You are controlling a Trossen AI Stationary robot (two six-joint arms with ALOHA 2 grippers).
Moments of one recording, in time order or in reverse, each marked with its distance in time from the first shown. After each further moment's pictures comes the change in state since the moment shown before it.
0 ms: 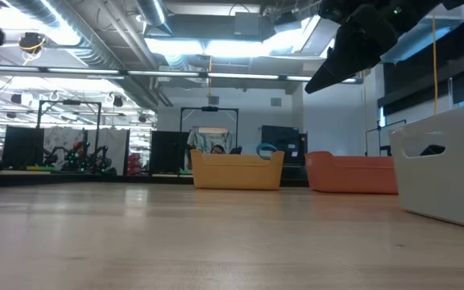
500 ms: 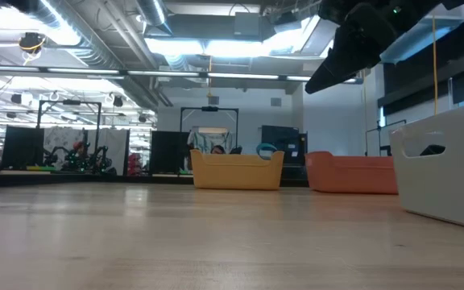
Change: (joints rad) left arm 0.086 -0.131 0.001 -0.206 -0.026 -0.217; right arm 0.000 0.000 0.000 0.000 -0.001 0.039
